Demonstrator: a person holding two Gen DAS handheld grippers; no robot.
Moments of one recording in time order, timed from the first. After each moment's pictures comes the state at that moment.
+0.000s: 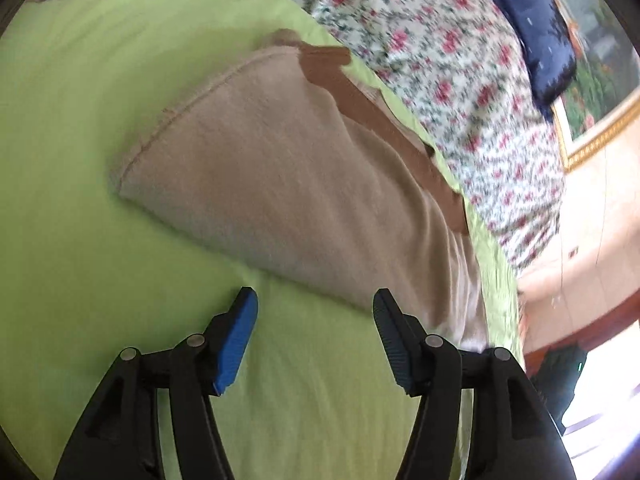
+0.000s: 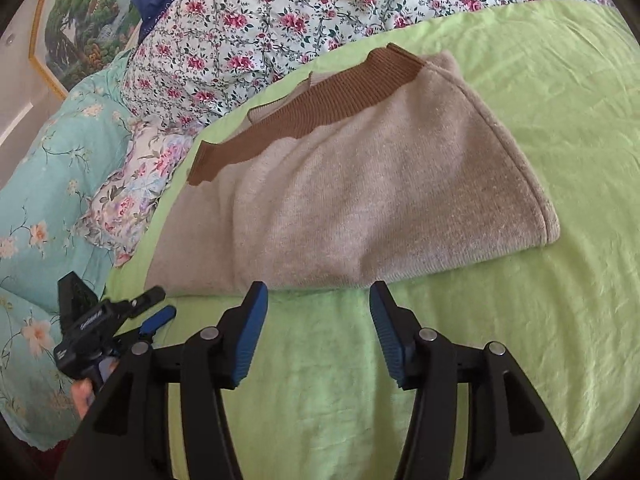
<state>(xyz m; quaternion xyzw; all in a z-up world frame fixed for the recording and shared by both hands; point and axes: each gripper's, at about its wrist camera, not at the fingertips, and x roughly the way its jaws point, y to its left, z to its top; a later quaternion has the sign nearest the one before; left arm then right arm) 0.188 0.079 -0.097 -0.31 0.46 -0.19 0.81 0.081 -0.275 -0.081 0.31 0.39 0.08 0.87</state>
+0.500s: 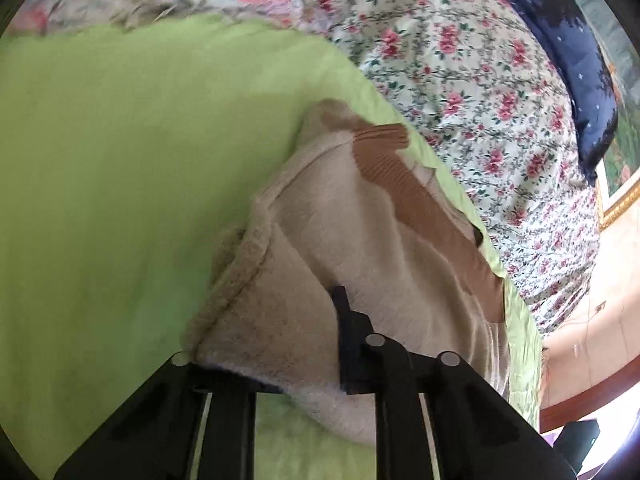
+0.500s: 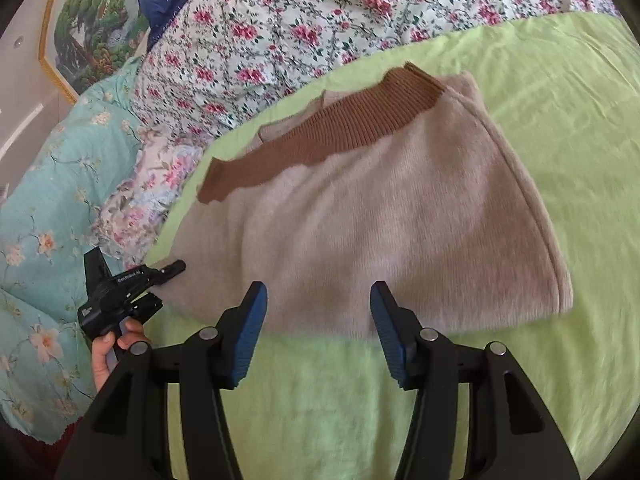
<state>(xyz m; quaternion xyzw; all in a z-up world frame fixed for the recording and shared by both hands) 0.269 0.092 -0.083 -0.31 0.43 -0.10 0.85 0.115 -0.291 -0.064 0.31 0.37 0.11 0.87</state>
